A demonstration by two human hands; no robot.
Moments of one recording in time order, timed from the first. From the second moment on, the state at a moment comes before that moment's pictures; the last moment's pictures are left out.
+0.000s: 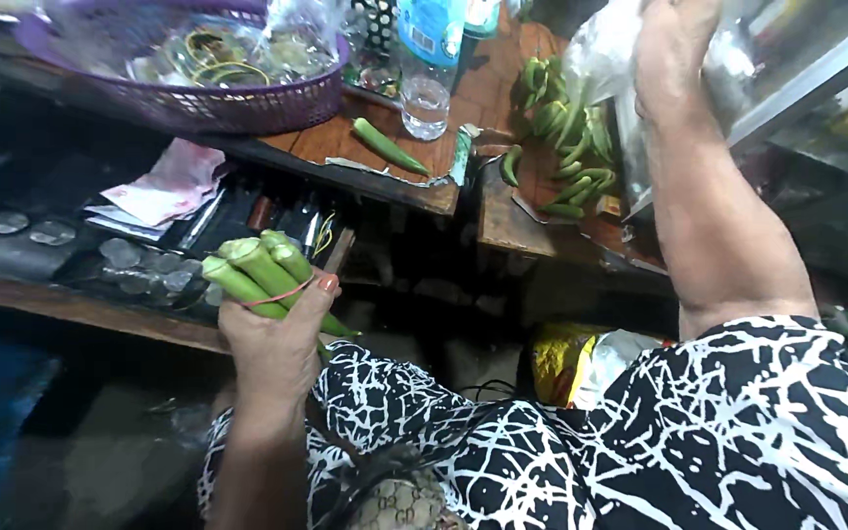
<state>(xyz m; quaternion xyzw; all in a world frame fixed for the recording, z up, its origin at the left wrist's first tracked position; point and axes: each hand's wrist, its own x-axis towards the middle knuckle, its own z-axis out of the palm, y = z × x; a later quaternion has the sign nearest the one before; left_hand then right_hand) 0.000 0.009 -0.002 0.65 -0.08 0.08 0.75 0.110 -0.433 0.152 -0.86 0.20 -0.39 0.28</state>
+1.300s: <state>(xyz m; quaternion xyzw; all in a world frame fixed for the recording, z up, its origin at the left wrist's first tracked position) 0.002 0.008 0.003 0.65 -0.03 0.06 0.75 0.154 -0.328 0.052 -0.94 0.13 -0.12 0.28</state>
